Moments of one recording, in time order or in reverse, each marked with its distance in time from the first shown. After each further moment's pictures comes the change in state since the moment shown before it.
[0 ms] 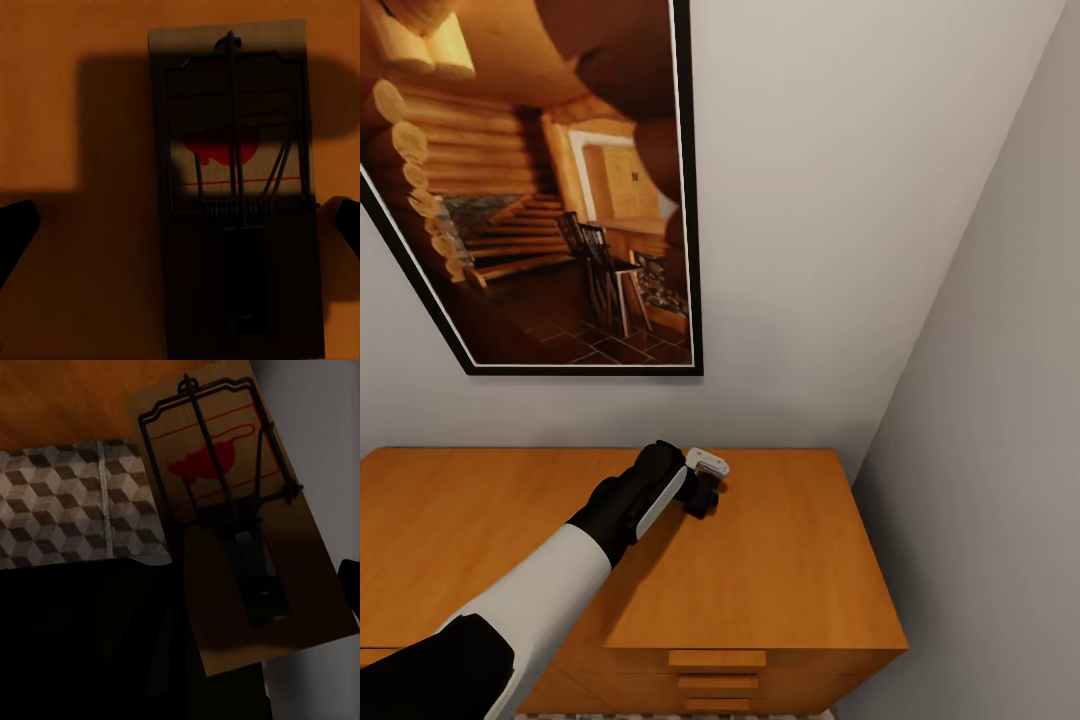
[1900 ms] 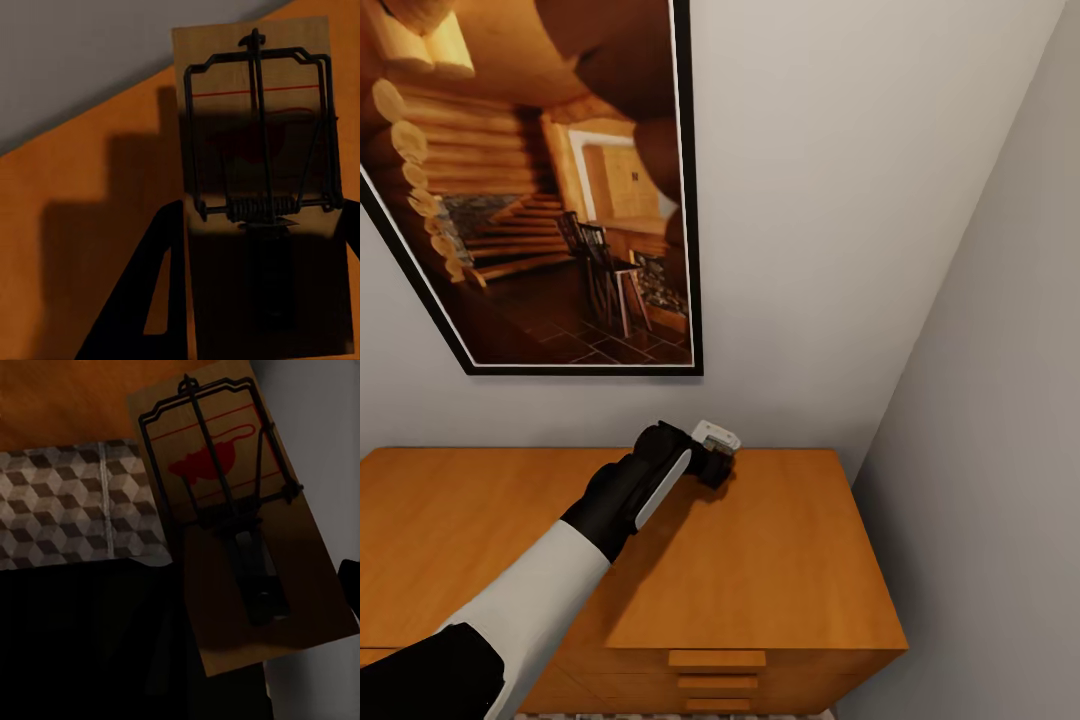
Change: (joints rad) left arm 0.000 0.002 0.002 -0.196 -0.027 0.014 0.001; right arm 0.000 0.001 0.000 -0.002 0.000 -0.001 0.000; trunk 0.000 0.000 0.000
